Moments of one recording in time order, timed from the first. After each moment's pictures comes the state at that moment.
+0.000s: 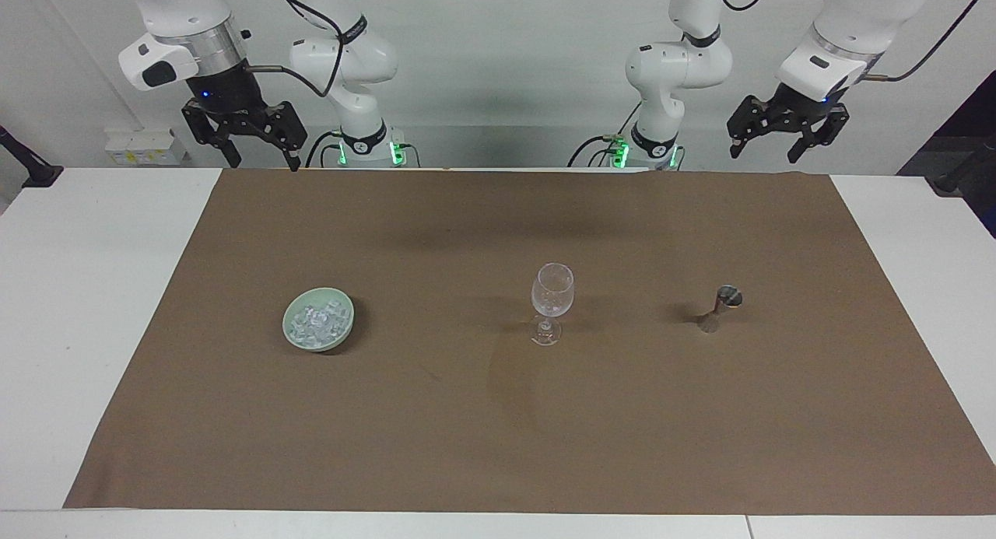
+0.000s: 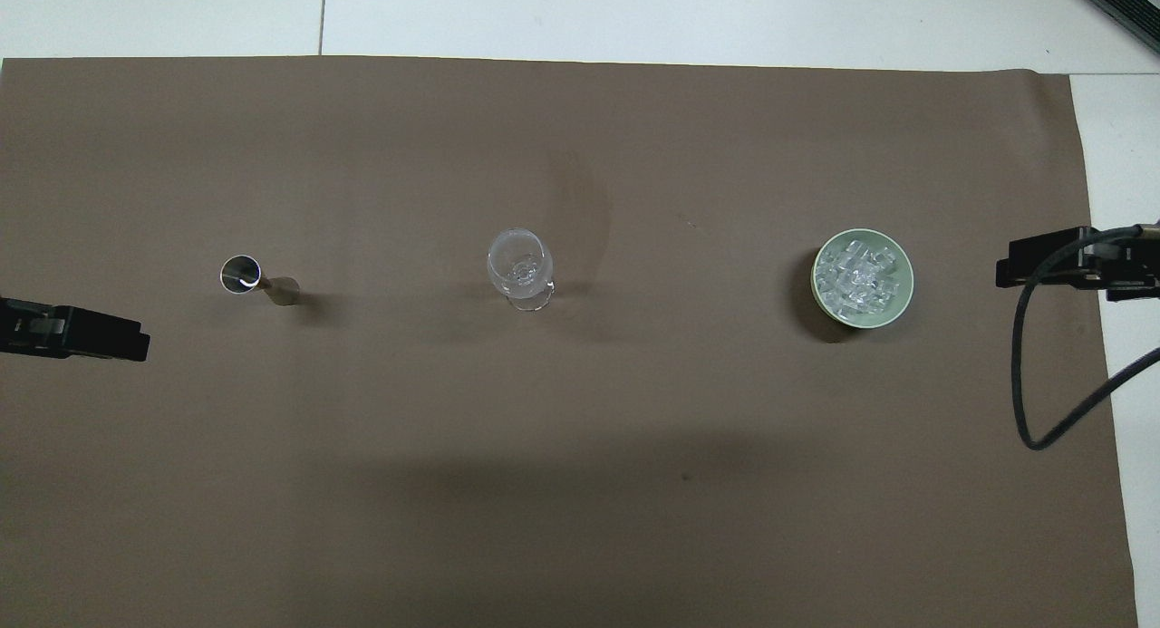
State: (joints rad) left arm -0.01 -0.15 -0.08 -1.66 -0.05 1.46 0.04; right arm 0.04 -0.07 -0.03 -1.55 0.03 1.54 0.15
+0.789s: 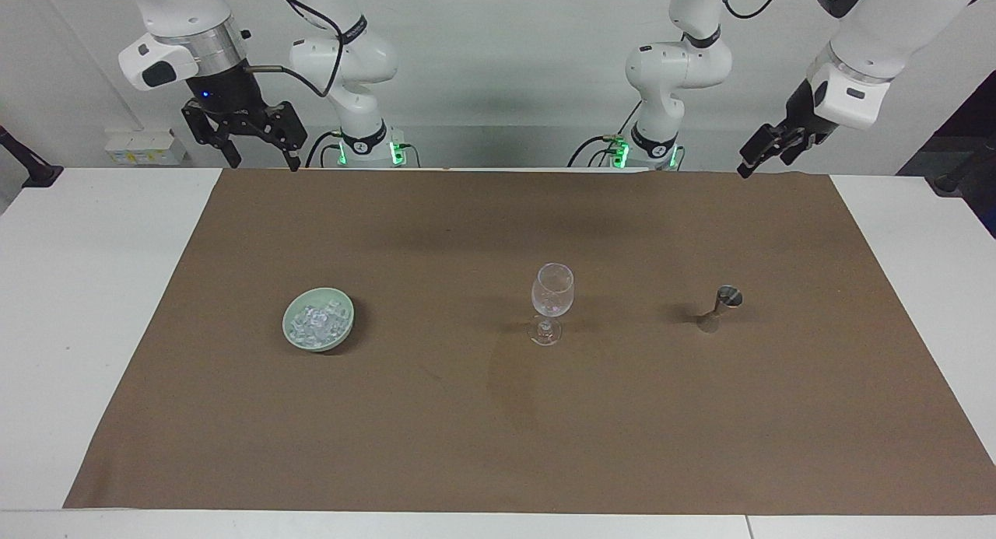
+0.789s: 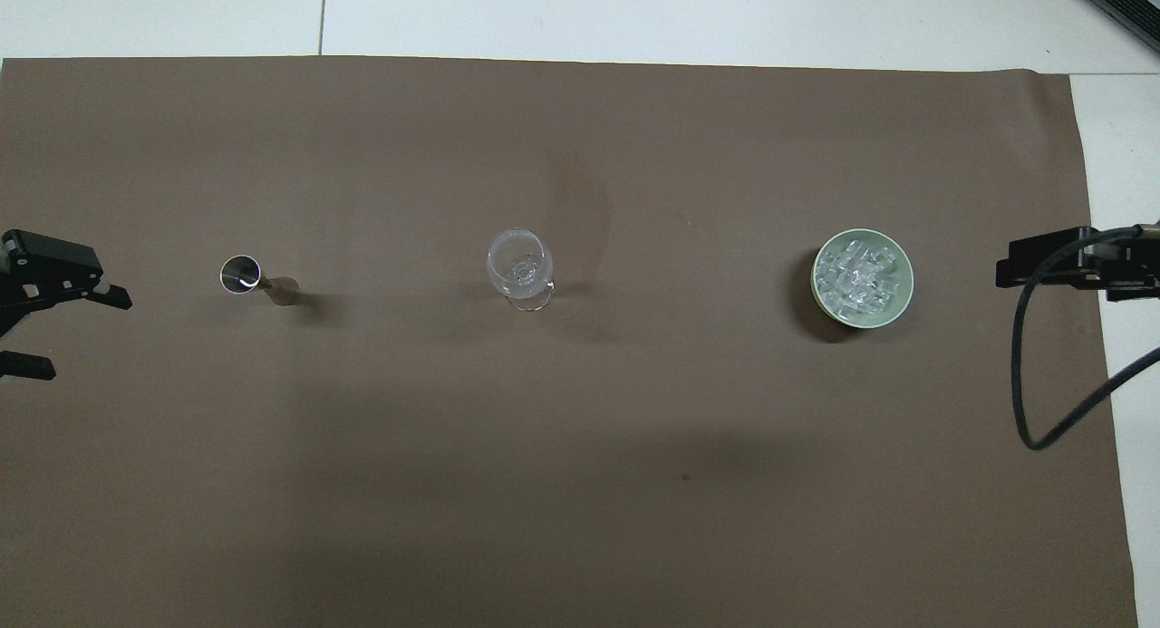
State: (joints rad) left arm 0.03 -0.07 0.09 -1.72 -0.29 1.49 -0.55; right arm 0.04 -0.07 -0.03 -1.55 0.03 1.54 0.15
